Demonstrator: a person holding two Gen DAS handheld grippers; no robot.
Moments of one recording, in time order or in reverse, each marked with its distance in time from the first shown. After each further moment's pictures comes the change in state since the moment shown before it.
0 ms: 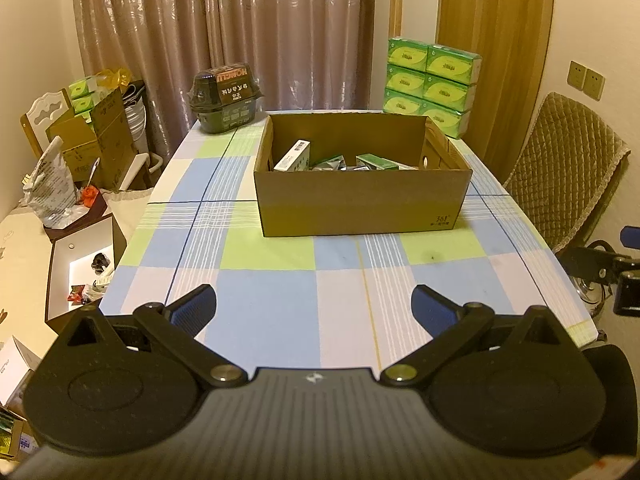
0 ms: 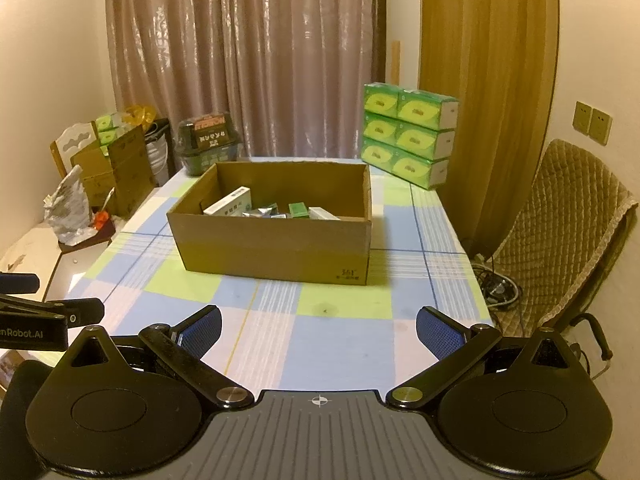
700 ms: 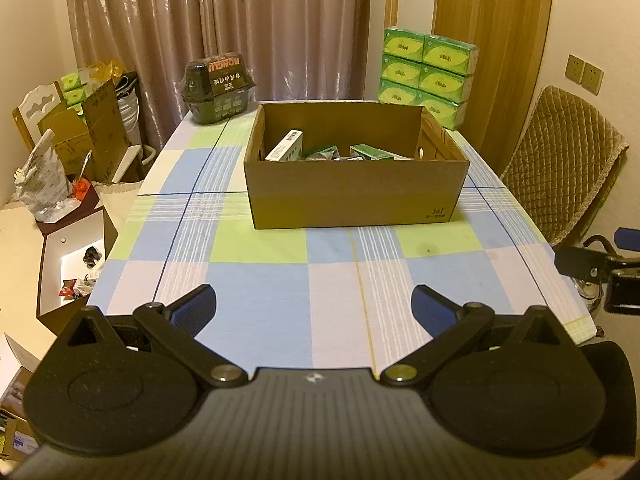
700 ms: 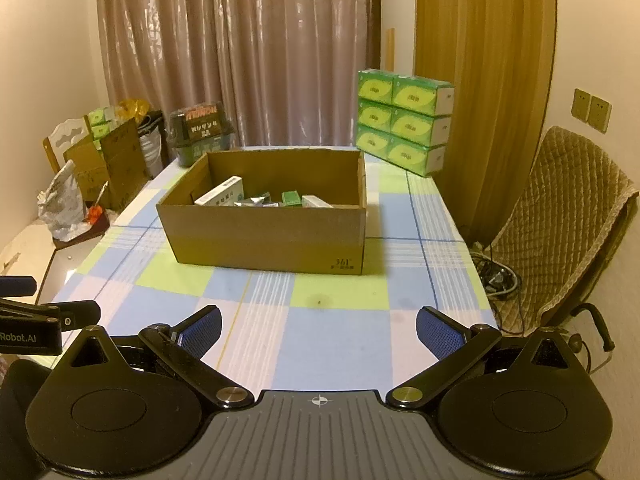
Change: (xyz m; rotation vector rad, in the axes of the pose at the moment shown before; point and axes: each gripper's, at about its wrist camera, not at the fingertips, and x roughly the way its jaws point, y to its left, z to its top) left arm 0.013 -0.004 -0.001 -0.002 0.029 -0.018; right arm 0.016 -0.008 0.001 0.014 0.035 -0.007
